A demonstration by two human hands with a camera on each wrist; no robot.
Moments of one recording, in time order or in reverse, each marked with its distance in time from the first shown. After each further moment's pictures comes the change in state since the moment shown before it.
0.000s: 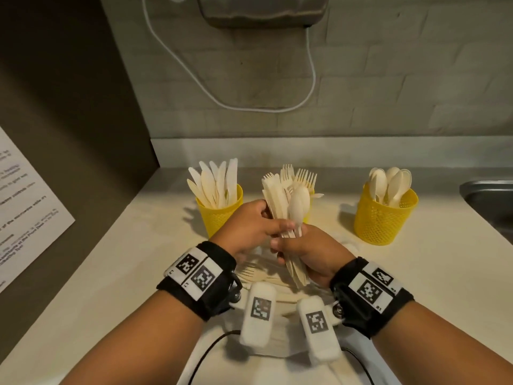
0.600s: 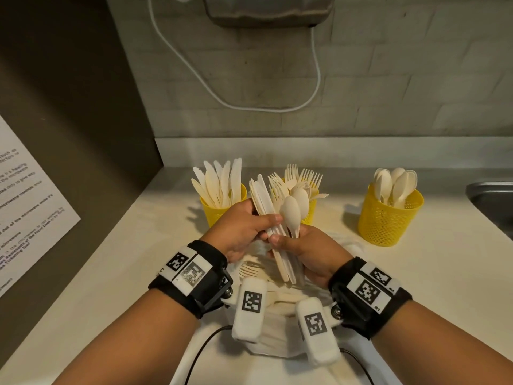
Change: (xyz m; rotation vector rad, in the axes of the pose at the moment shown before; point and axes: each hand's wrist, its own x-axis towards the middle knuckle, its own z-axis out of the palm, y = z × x) left_hand -0.001 -0.004 -0.016 -0.254 0.002 -0.093; right_hand 0.004 0.002 0.005 0.027 0.012 0.041
